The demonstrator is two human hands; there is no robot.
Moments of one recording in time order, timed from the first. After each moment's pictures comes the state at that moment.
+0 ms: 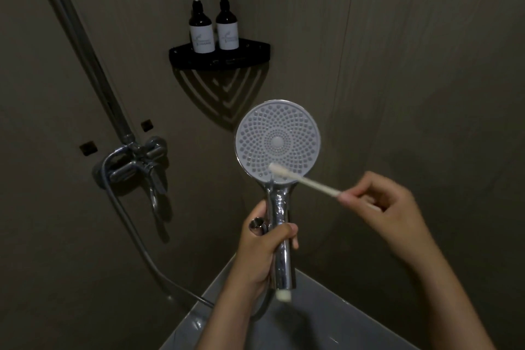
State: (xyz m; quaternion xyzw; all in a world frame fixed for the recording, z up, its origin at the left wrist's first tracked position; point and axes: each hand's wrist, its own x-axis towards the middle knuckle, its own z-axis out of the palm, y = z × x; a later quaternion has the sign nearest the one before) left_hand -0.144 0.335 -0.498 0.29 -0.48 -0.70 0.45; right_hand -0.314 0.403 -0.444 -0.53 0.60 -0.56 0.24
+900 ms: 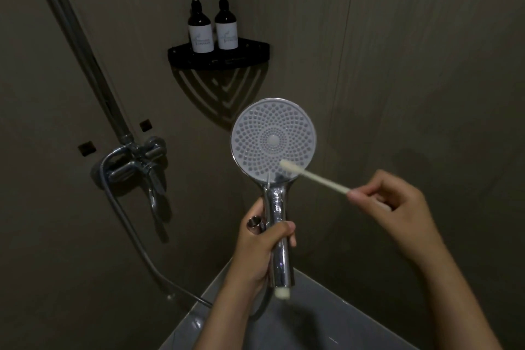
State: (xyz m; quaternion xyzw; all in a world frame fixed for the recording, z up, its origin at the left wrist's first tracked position) left_hand -0.145 0.332 -0.495 0.29 -0.49 -0.69 0.45; right_hand -0.326 0.403 -0.446 -0.51 0.61 -0.57 0.21
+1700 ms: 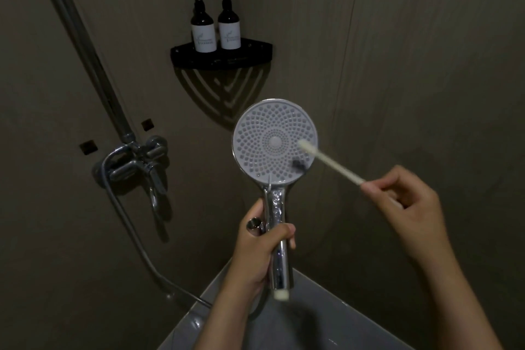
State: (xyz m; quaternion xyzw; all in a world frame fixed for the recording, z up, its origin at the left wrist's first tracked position) left_hand -0.143 0.330 -0.499 0.30 -0.49 -0.69 0.45; right_hand -0.328 0.402 -0.446 -0.50 0.61 -0.60 0.15
